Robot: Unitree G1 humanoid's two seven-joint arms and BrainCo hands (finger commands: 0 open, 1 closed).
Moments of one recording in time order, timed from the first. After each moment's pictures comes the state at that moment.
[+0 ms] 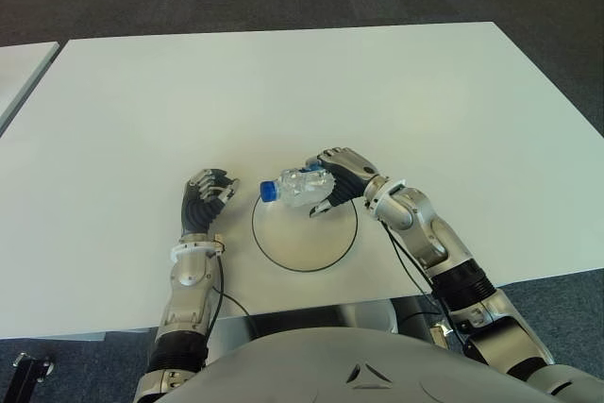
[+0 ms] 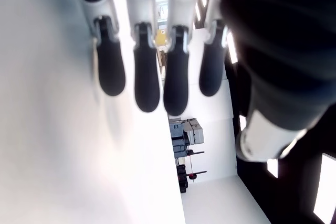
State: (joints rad) left arm 0.20 0.05 0.10 0.29 0.10 -0.38 0.15; right arm -0.20 -0.32 0.43 0.02 -0.79 -0.18 0.31
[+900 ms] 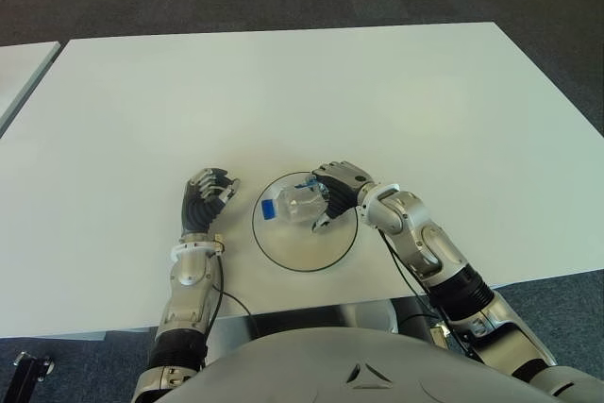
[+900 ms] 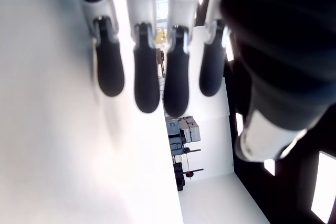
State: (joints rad) left arm 0.19 0.06 0.10 0.33 0.09 -0.42 0.14; right arm -0.19 -0.34 0.52 -0.08 -0.88 0.00 0.46
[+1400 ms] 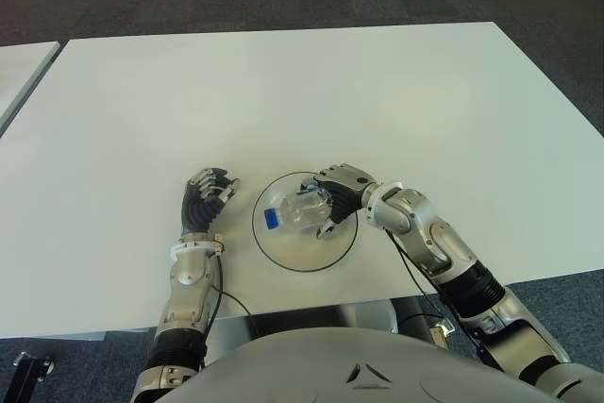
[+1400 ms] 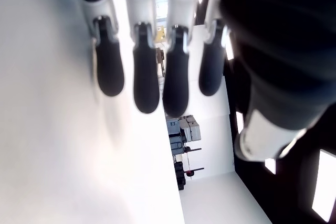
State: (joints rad) left arm 0.19 0.06 0.10 0.33 0.10 -0.42 0.14; right arm -0.22 -0.41 0.53 -0.09 -0.81 -0.10 0.54
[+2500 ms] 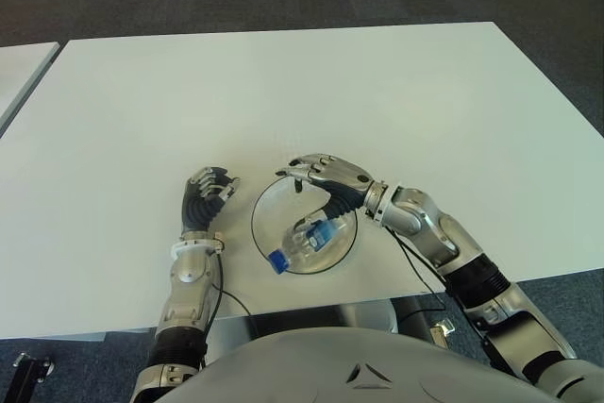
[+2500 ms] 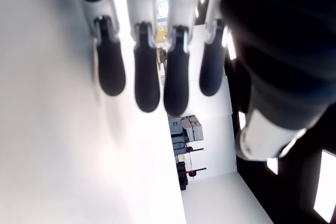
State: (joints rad) left arm 0.18 0.06 0.10 0.32 0.10 -0.39 0.14; right arm -0.23 -0.42 0.49 0.03 -0.68 -0.44 0.25
